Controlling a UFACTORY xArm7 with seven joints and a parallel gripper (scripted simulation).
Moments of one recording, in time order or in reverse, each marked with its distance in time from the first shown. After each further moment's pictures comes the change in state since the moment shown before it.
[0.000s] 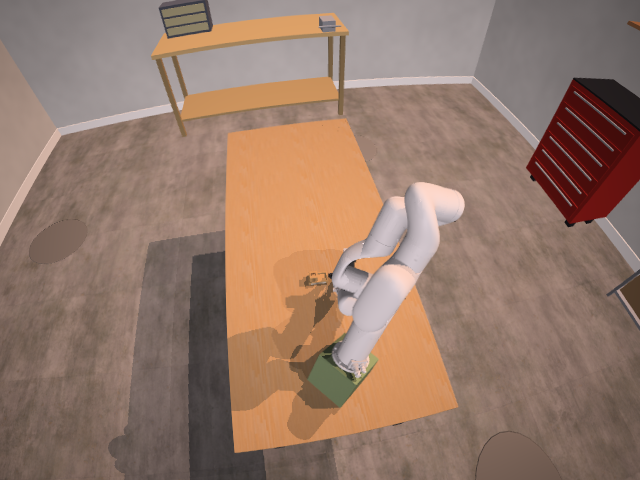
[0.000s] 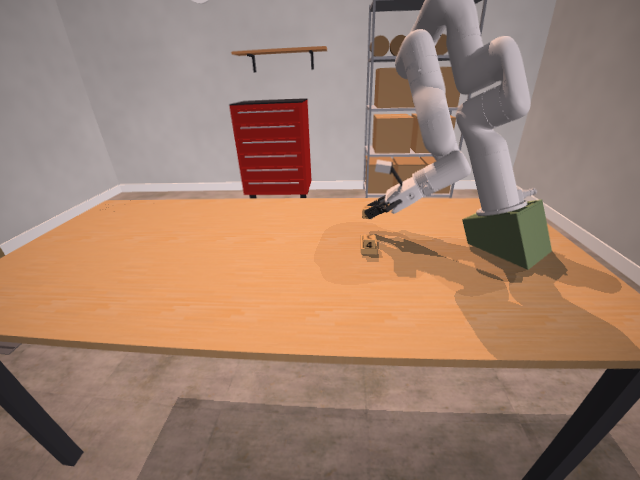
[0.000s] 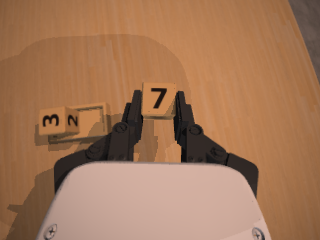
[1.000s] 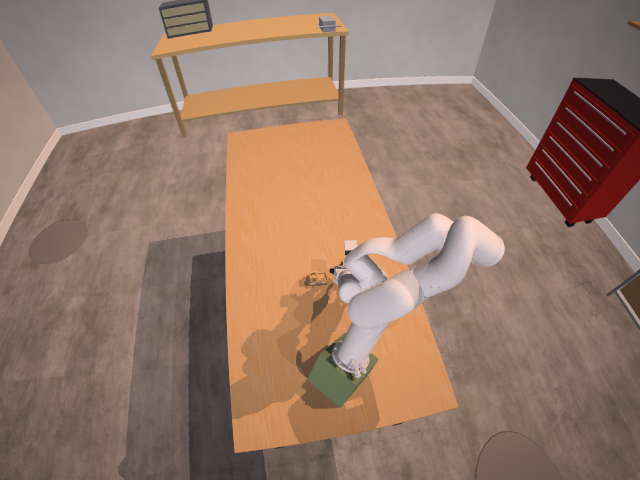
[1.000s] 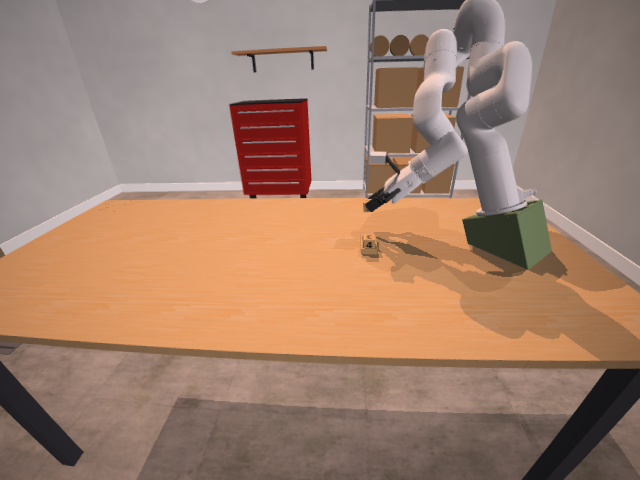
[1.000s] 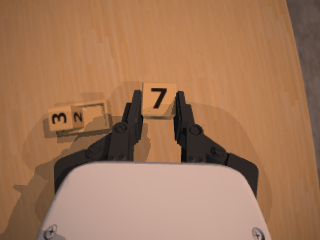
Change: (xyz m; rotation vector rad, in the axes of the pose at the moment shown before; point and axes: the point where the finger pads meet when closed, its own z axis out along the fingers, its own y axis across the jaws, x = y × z) arm 0.018 0.005 -0.013 -0.018 -0.123 -0.009
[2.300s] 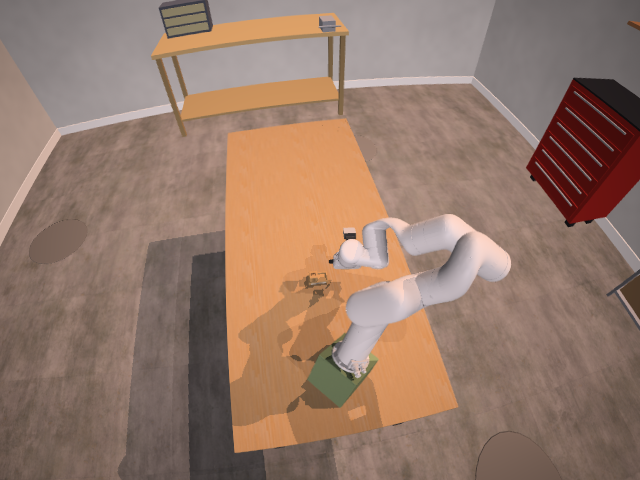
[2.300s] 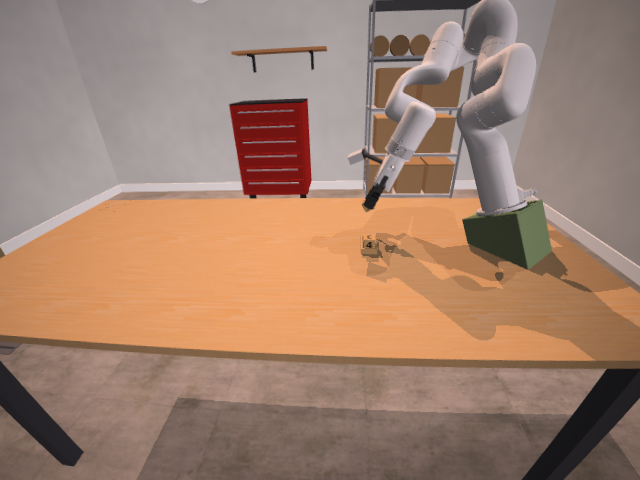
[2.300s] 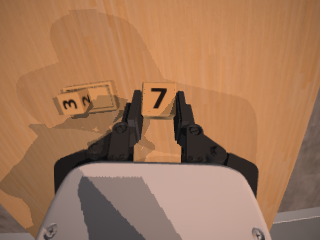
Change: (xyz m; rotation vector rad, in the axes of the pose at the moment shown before) arm 0.013 -0.004 -0.001 0.028 -0.414 0.001
